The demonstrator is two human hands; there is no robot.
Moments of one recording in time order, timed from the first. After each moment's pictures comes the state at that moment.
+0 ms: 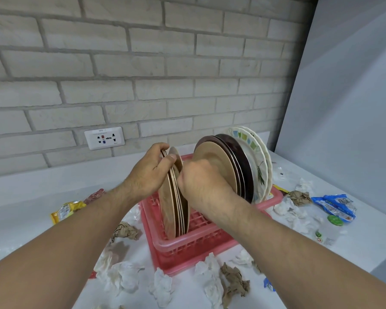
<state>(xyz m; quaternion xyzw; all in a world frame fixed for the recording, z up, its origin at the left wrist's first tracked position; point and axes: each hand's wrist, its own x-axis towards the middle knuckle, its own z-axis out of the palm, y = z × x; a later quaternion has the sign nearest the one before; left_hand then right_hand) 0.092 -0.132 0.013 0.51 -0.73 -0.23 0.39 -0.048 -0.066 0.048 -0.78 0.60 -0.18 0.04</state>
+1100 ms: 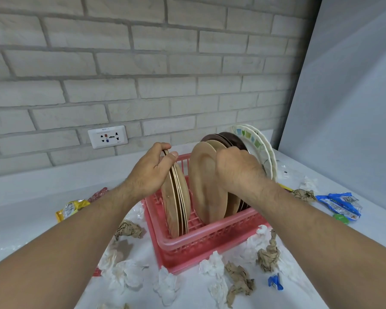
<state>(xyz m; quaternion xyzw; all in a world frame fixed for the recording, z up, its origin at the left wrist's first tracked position) 0.095 -0.126 0.017 0.52 -0.72 -0.24 0.40 -0.092 -0.077 0.066 -0.72 0.68 -0.08 -0.05</state>
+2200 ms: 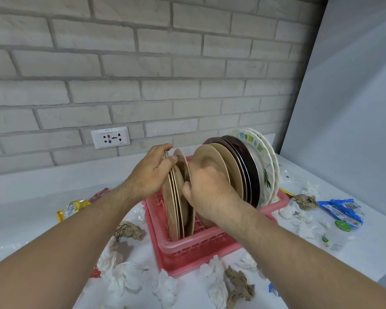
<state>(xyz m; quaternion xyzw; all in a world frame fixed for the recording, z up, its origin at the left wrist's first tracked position) 0.103 -0.132 0.014 0.50 -0.73 -0.23 0.39 -0.048 -0.069 0.038 -0.78 0.61 -0.14 -0.01</state>
